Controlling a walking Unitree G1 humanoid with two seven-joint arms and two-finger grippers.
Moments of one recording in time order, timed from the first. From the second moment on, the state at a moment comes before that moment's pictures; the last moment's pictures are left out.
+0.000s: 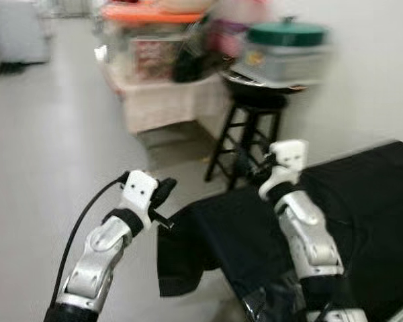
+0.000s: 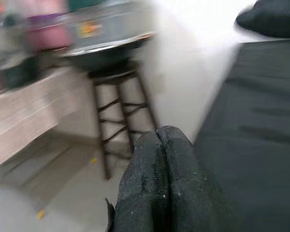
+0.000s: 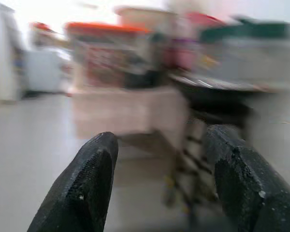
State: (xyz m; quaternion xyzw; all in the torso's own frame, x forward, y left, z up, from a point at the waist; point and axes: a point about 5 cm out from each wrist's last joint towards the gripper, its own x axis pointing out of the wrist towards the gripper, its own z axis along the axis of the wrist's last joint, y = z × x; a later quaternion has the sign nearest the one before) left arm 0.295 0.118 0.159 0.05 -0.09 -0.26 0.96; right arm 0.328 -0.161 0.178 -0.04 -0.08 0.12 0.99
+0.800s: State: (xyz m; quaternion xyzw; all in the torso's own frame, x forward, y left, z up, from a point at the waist) left arm 0.299 0.130 0.159 0.07 -0.09 -0.21 0.97; right arm 0.339 -0.148 0.177 -0.08 -0.07 0.07 0.99
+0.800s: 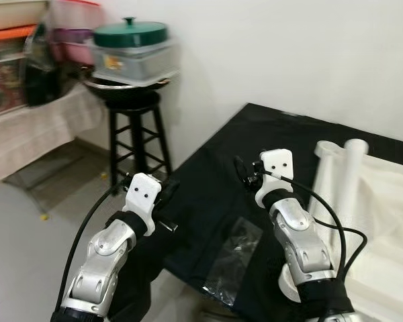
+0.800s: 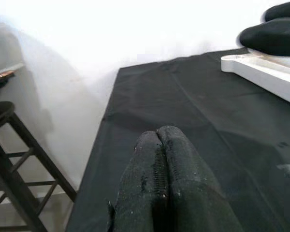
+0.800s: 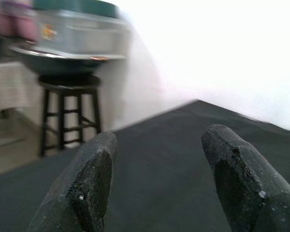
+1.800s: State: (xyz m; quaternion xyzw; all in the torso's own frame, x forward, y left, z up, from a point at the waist) left arm 0.302 0.123 0.156 0.07 -0.08 -0.18 0.98; right arm 0.347 -0.135 0.178 -0.09 -0.06 0.10 0.99
